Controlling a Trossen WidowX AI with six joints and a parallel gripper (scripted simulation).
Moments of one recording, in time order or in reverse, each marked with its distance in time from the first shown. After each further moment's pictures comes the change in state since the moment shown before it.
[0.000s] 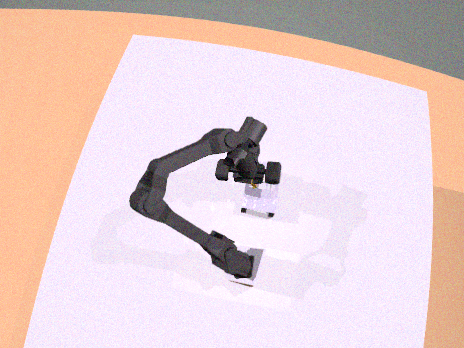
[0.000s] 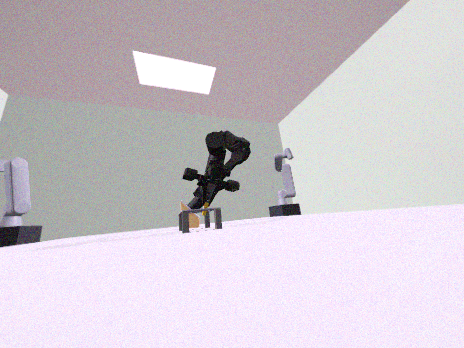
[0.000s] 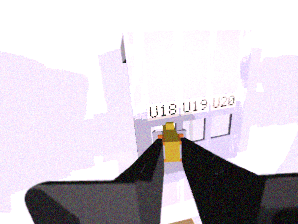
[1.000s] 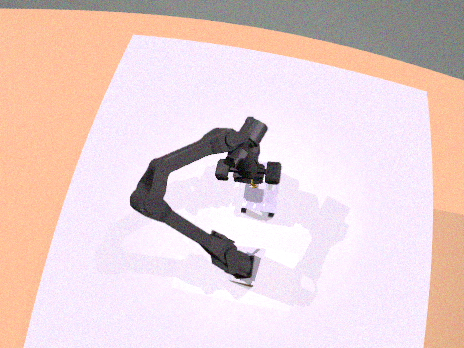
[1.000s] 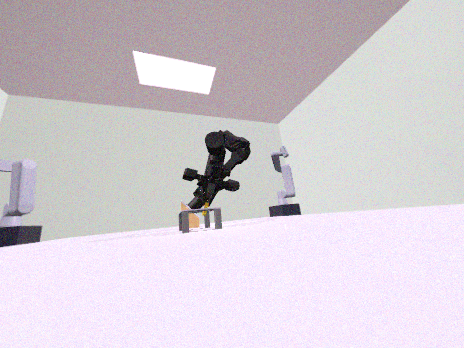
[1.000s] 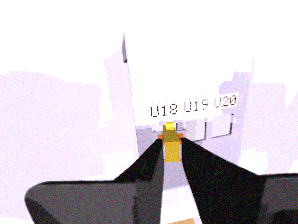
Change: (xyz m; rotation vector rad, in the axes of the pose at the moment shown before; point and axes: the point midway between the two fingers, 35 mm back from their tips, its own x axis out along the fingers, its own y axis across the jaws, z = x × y) arm 0.000 0.000 0.000 0.001 0.003 0.010
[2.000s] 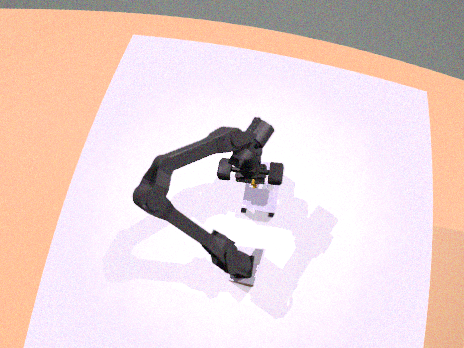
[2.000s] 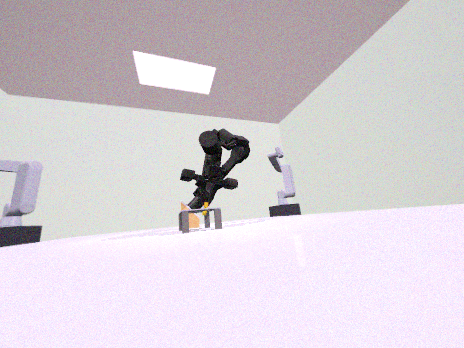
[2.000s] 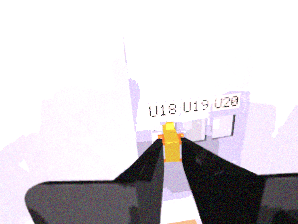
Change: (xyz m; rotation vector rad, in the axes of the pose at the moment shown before) arm 0.000 -0.004 0.000 -0.001 -0.001 0.059
